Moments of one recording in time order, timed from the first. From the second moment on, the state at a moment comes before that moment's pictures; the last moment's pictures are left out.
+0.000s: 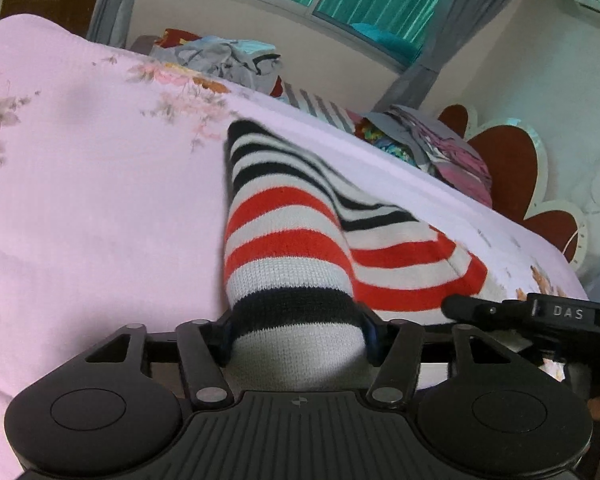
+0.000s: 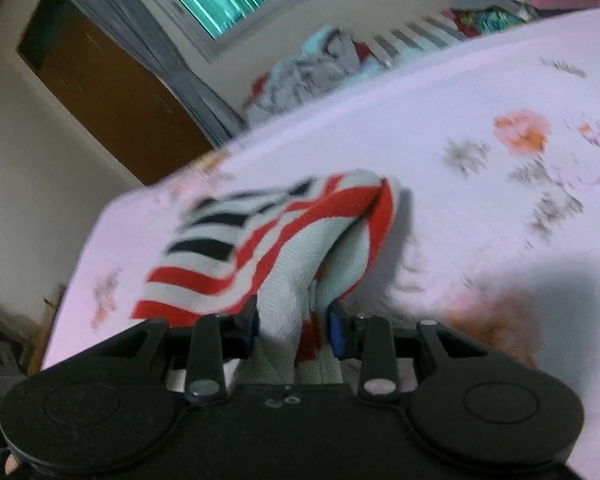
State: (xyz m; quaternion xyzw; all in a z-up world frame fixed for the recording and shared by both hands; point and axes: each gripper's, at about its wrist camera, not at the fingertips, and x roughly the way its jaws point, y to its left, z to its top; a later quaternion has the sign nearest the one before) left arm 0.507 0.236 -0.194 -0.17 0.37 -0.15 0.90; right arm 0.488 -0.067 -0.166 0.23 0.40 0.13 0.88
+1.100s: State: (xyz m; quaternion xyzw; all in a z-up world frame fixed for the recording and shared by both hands) left arm 0.510 0.238 -0.172 -0.15 0.35 -0.10 0.92; right arm 0.490 -0.051 -0.130 0.16 0.34 0.07 0.92
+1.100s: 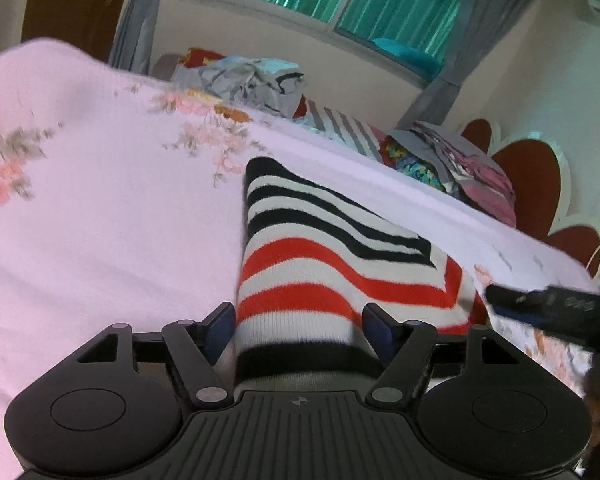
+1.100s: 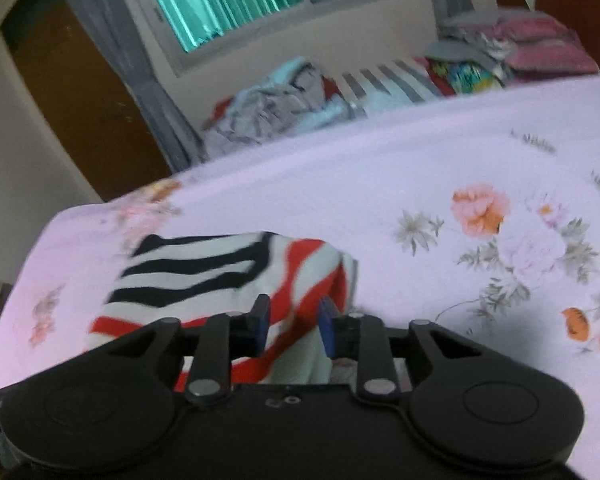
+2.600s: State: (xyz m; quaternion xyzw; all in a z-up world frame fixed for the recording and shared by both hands) left arm 0.455 0.230 -0.173 -0.07 0.39 -0.10 0.91; right arm 0.400 -0.008 -0.171 0.05 0.40 0.00 0.91
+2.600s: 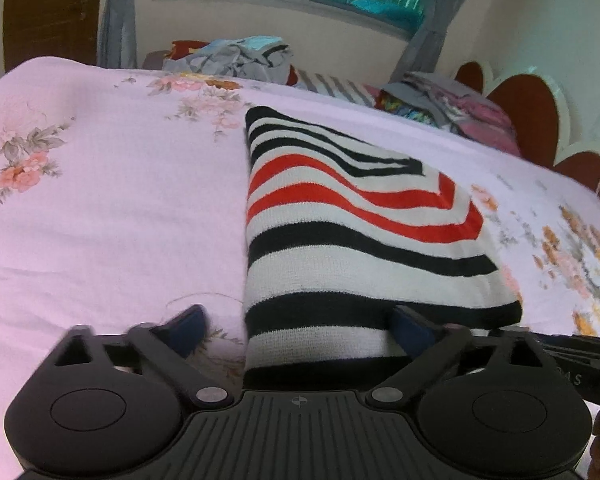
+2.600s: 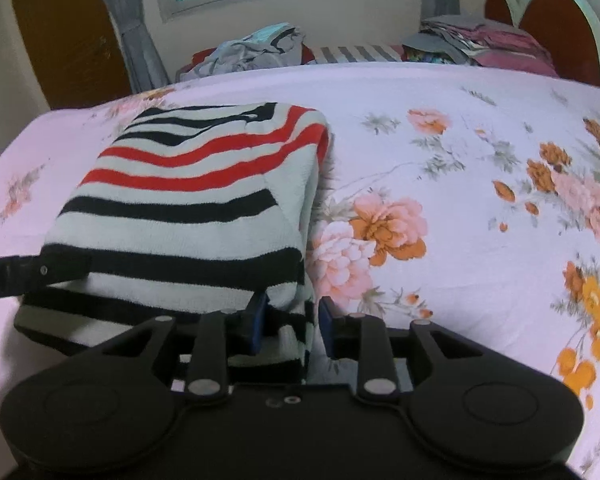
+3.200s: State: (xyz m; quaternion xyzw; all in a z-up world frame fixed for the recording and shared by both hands) left arm 0.400 0.188 -0.145 0.02 0.40 0.00 0.92; right arm 0.367 -0.020 -0.145 0.07 0.38 0.01 0.92
